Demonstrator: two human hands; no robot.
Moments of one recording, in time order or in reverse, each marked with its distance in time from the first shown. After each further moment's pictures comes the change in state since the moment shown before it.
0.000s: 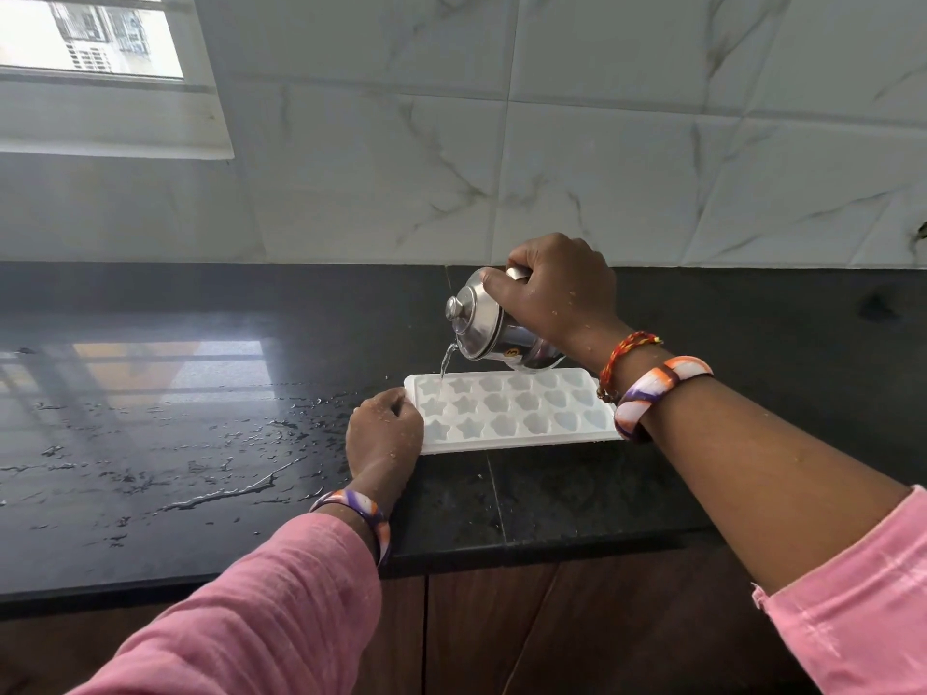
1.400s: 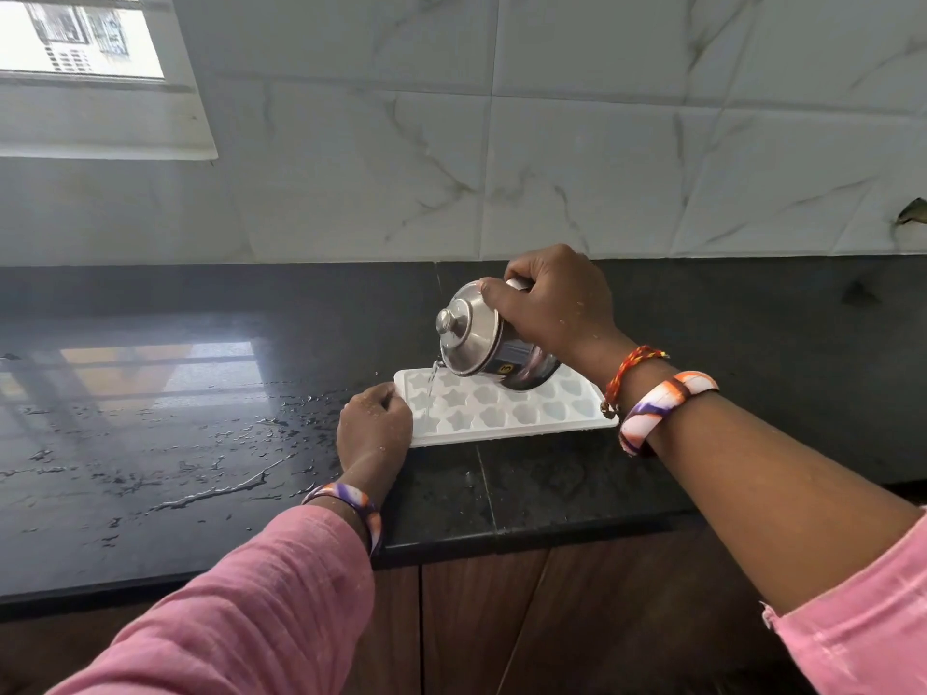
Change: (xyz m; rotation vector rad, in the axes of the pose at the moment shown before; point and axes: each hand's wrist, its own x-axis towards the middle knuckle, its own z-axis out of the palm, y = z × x) left_hand 0.000 0.000 0.001 -0.006 0.002 0.014; right_hand -0.018 0.006 -0.006 0.138 -0.011 0.081
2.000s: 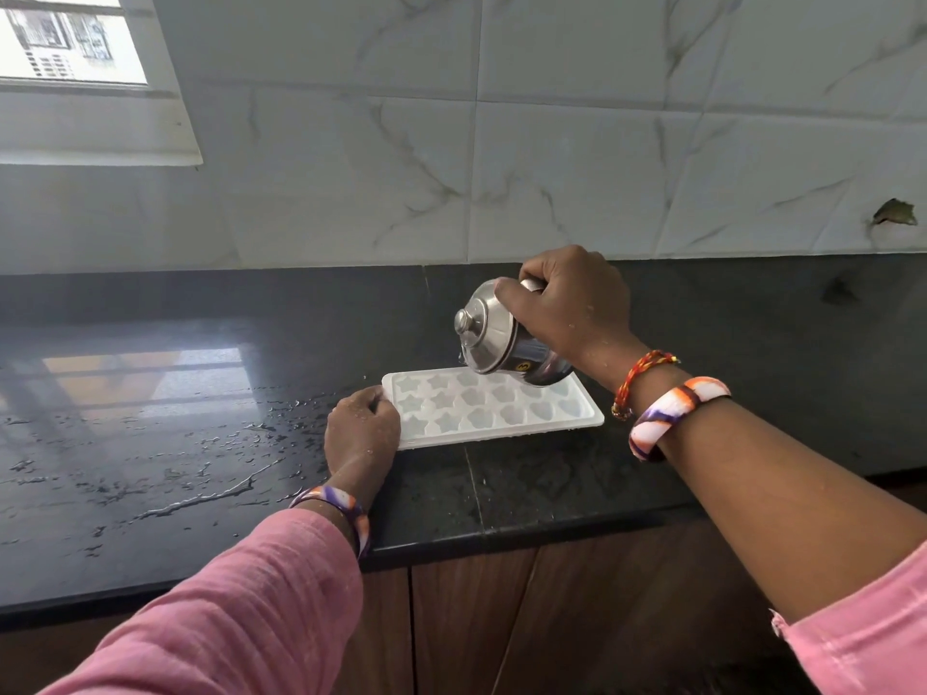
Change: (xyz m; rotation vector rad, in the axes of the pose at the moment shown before) left_hand 0.003 -0.004 0.003 -0.004 -0.014 0.010; right_hand -0.006 0.013 -0.015 -0.067 0.093 -0.002
